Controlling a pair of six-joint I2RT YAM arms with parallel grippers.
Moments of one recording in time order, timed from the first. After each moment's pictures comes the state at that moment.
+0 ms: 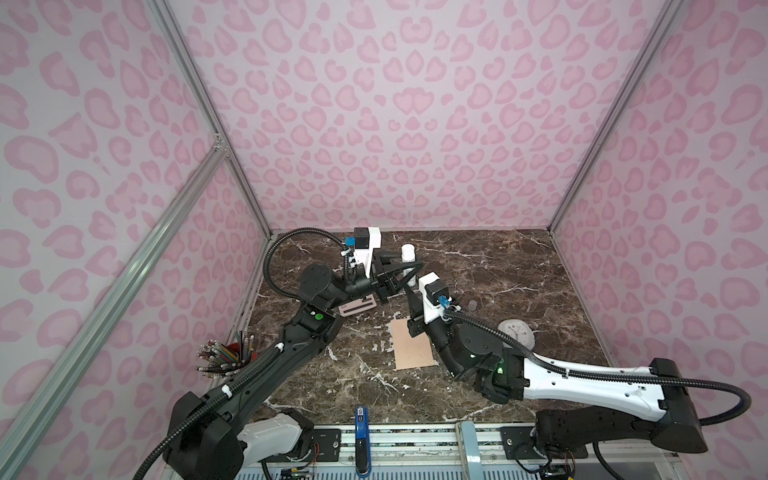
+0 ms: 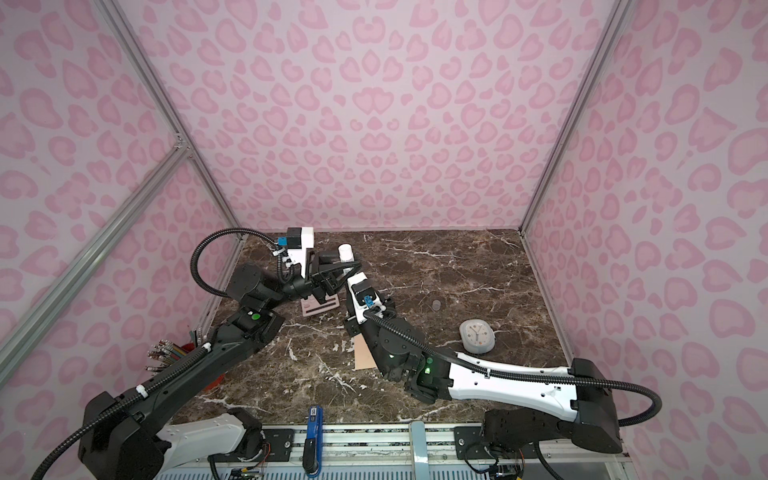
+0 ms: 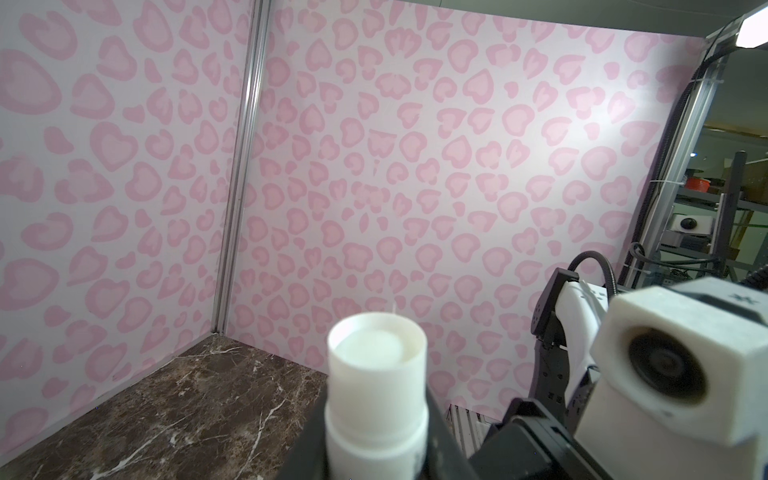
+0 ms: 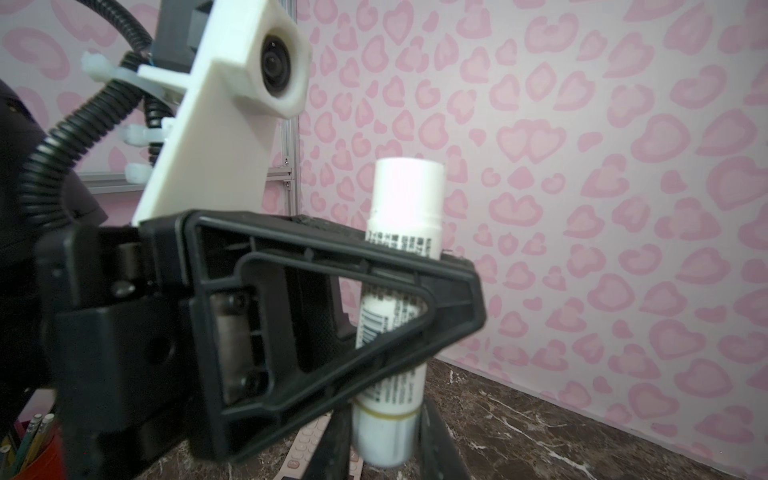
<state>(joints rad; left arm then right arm) -0.55 1.21 0.92 0.67 0.74 -0.50 1.30 1.25 0.98 0.41 0.79 -0.14</state>
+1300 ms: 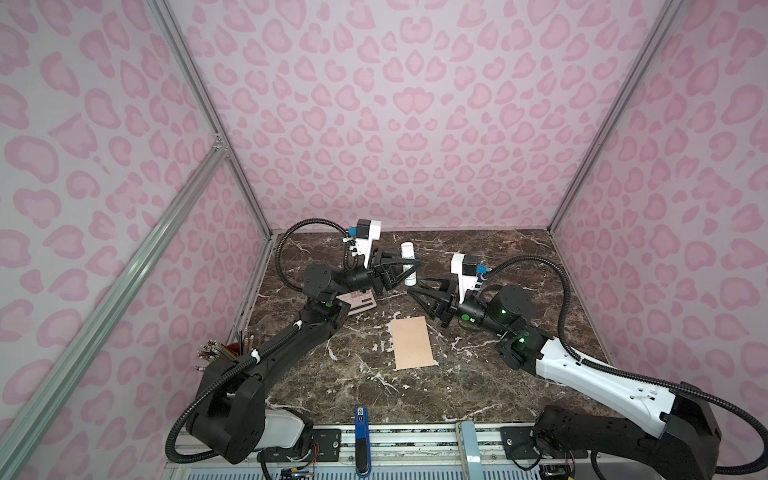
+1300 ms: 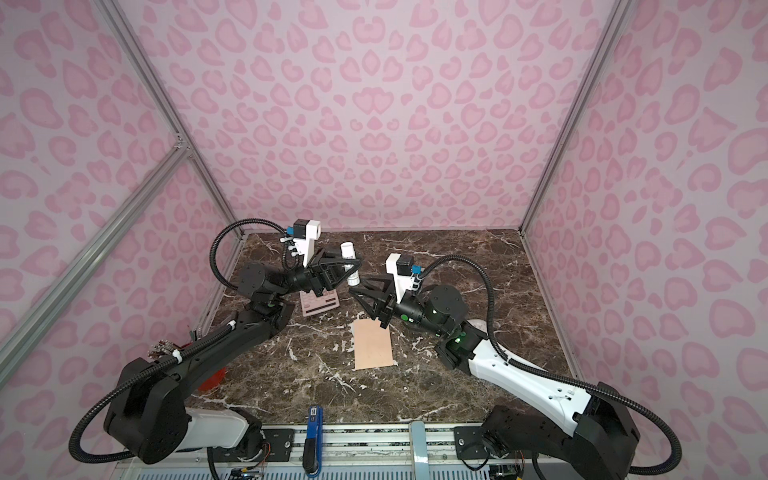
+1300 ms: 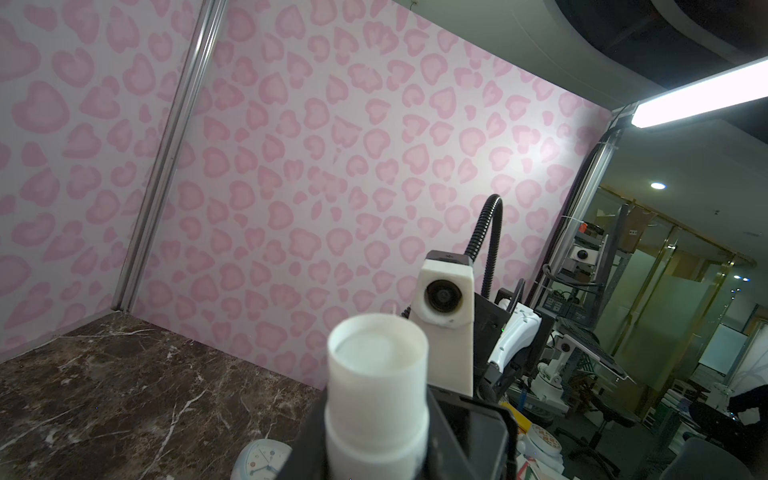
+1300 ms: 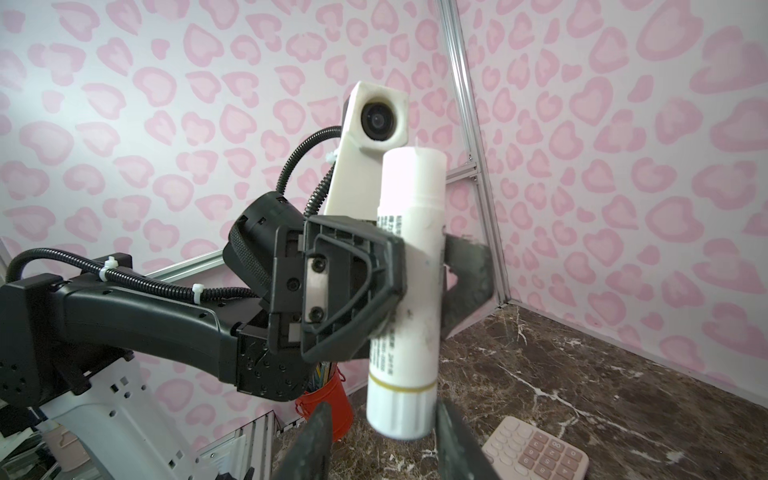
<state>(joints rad) -0.48 1.38 0.93 1.05 0.96 -0.91 0.80 1.16 0.80 0.55 -0.38 0.37</state>
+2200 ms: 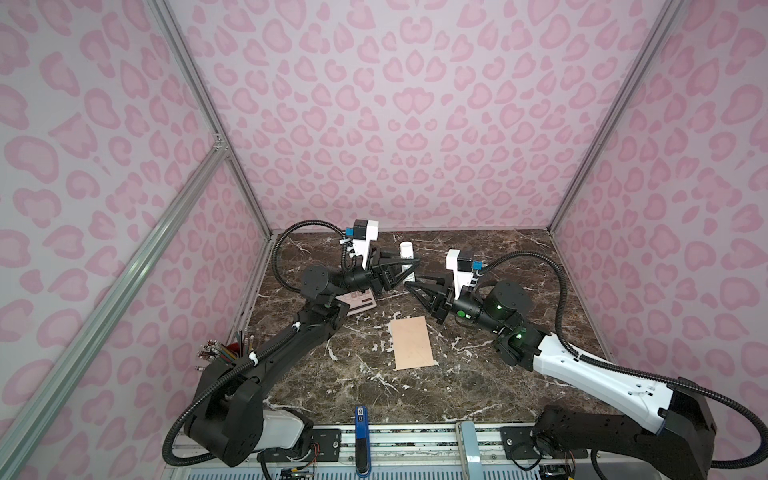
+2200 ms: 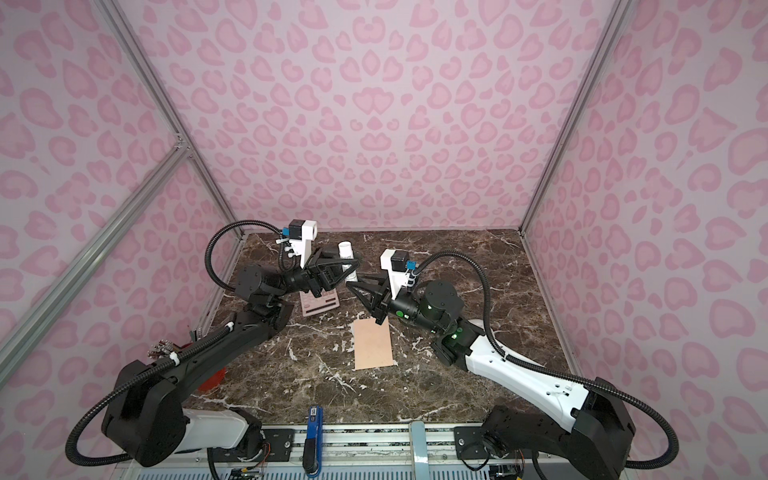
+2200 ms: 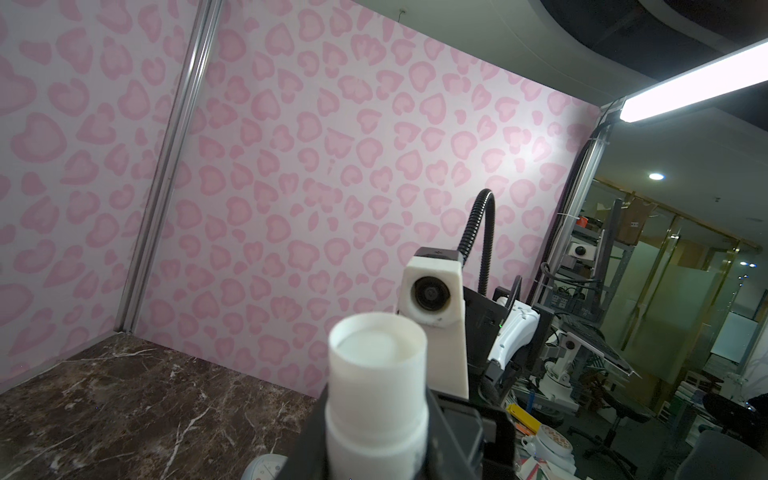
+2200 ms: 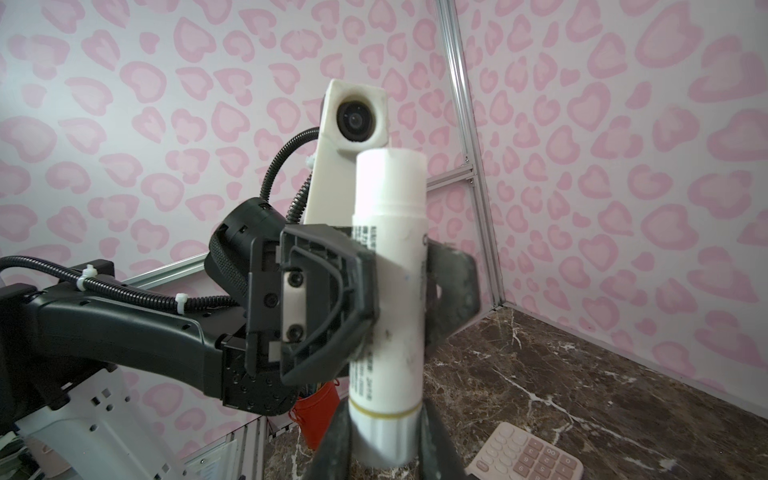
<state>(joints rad) -0.49 1.35 0.92 1.03 0.94 -0.85 0.85 1.18 0.87 0.47 -0.30 0.32</state>
